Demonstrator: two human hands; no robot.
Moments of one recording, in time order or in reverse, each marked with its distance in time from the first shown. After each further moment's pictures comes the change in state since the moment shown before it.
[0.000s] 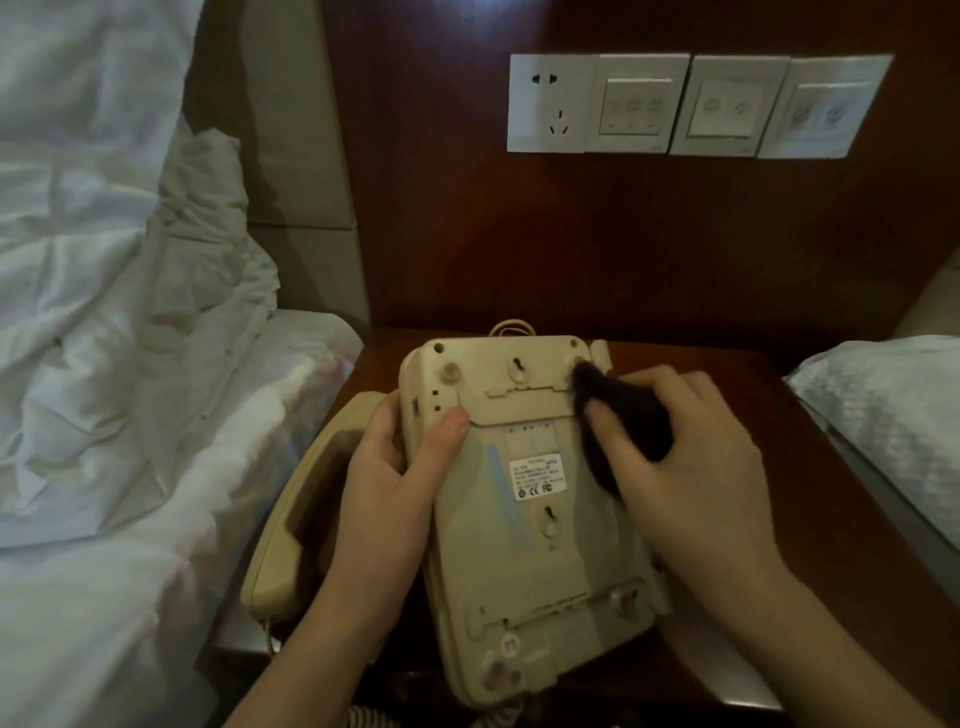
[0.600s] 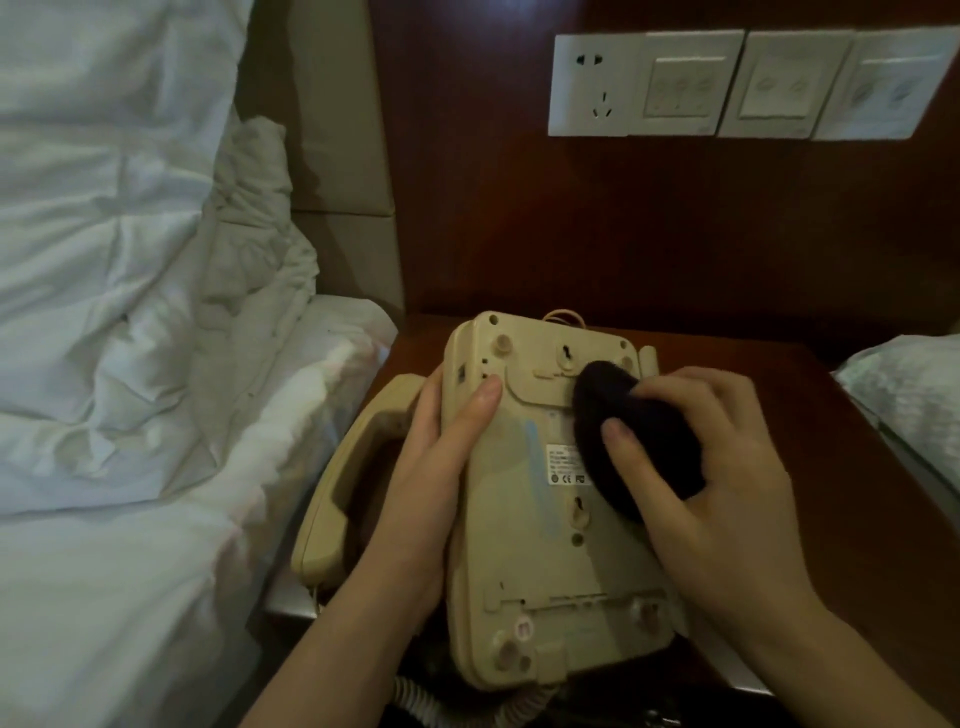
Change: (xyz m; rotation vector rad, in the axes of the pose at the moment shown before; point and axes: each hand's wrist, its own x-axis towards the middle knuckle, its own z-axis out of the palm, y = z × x) left_hand -0.004 0.007 -0.004 -0.211 -0.117 -0.230; right_hand -0.029 -0.015 0.008 0.194 0.054 -0.136
